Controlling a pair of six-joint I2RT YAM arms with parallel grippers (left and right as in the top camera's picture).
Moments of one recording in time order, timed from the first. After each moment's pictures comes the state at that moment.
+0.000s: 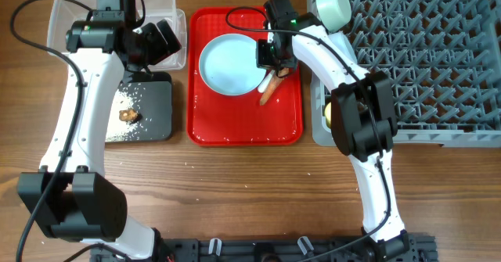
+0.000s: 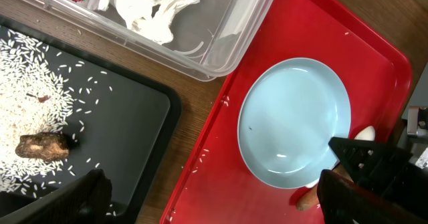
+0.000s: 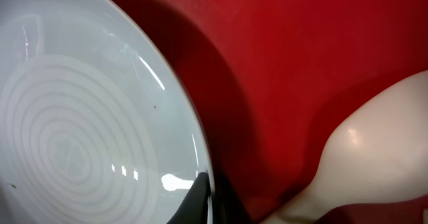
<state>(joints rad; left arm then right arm) -0.03 1.74 1.63 -1.01 0.06 -0.55 0.39 2.43 2.00 -0.84 -0.20 0.39</state>
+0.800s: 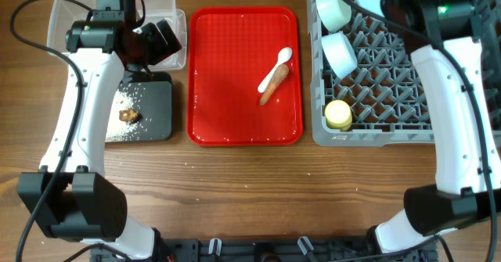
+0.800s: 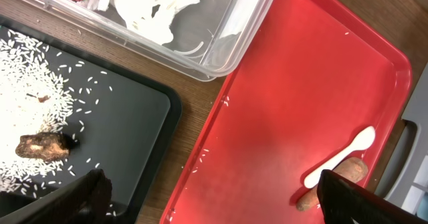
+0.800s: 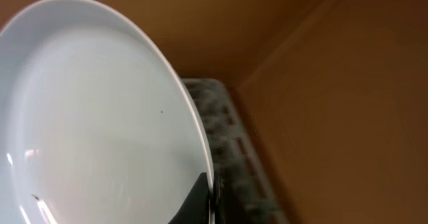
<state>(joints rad) -0.03 1.74 1.63 -1.01 0.06 -0.55 0.17 1.76 2.04 -0.88 0.80 -0.15</state>
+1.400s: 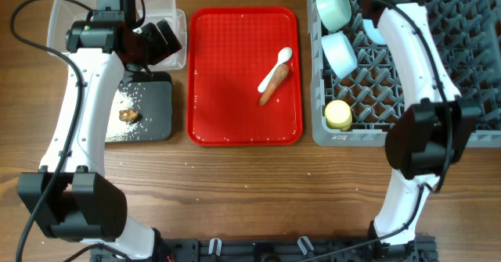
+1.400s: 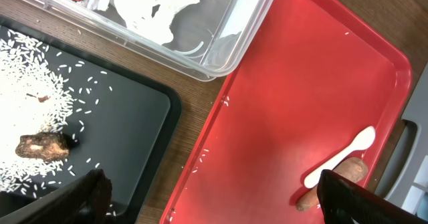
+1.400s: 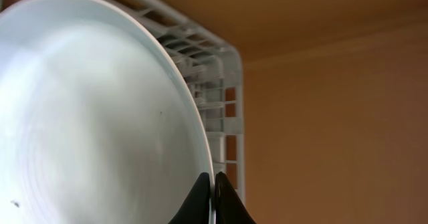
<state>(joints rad) -0.03 1.74 1.63 -1.01 0.06 -0.55 0.10 2.14 2.00 -0.65 0.86 -0.56</state>
